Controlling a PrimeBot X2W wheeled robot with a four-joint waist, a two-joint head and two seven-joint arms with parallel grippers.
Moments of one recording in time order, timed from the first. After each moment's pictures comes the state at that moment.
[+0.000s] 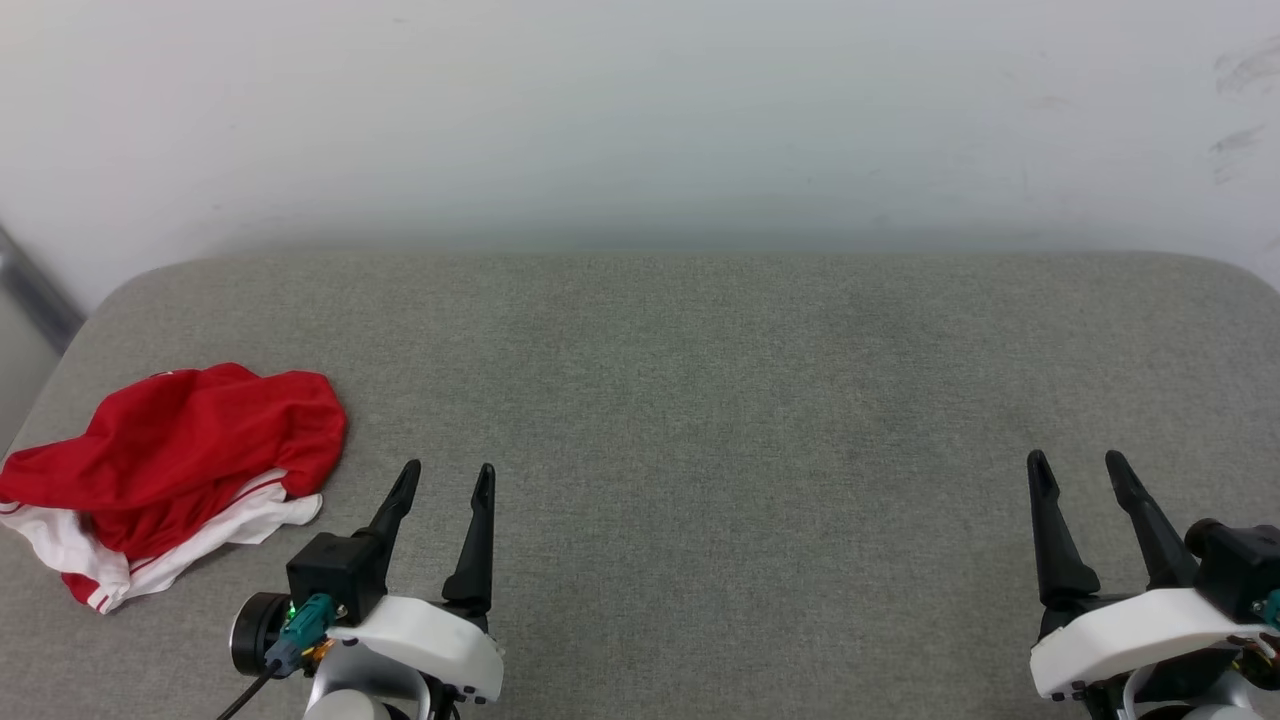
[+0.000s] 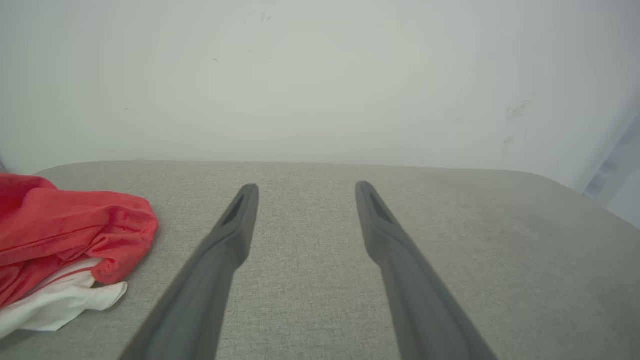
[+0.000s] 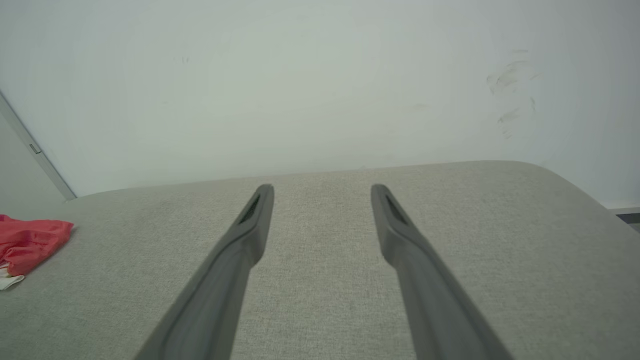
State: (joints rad) left arm -0.10 0.09 -0.13 0.24 -0.24 -0.10 -0.21; right arm 0.00 -0.05 -0.08 0.01 0.20 0.13 -0.04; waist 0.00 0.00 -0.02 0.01
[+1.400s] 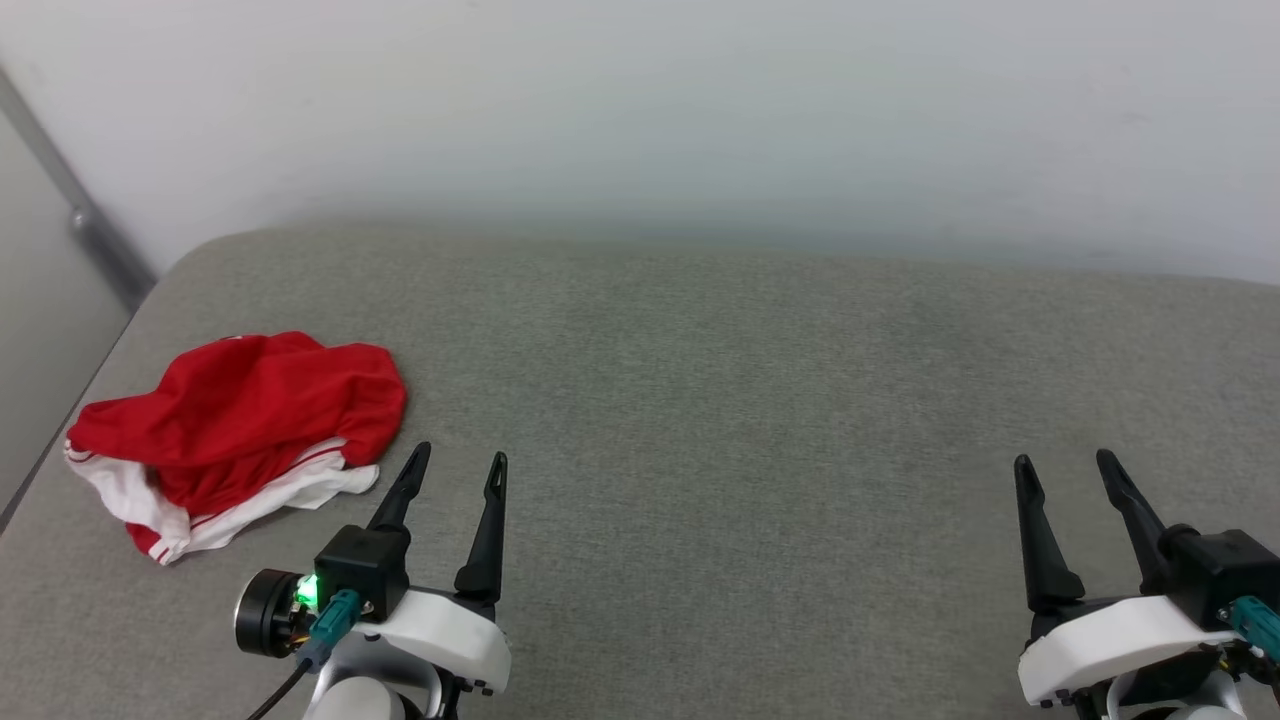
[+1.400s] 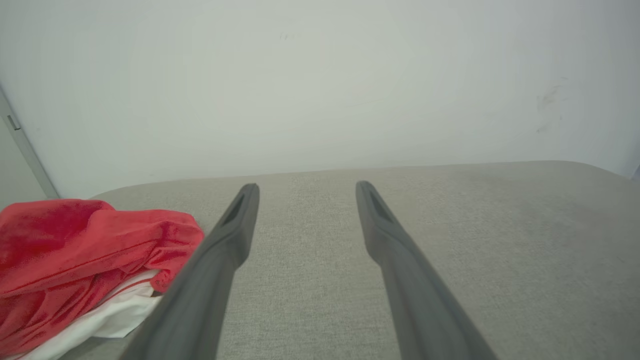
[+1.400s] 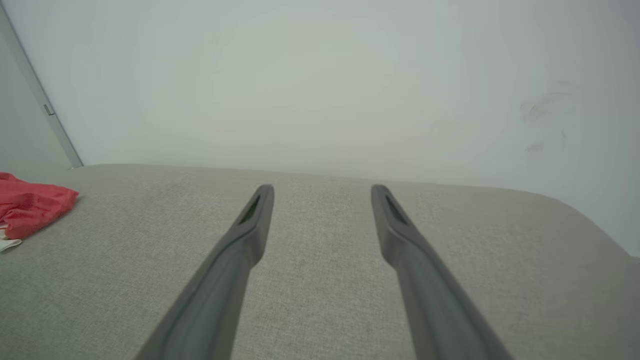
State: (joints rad) left arm -0.13 0.08 -0.13 0.27 -0.11 -0.09 -0.26; right arm 0.00 -0.05 -0.07 0.03 0.08 0.13 -0.09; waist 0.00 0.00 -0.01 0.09
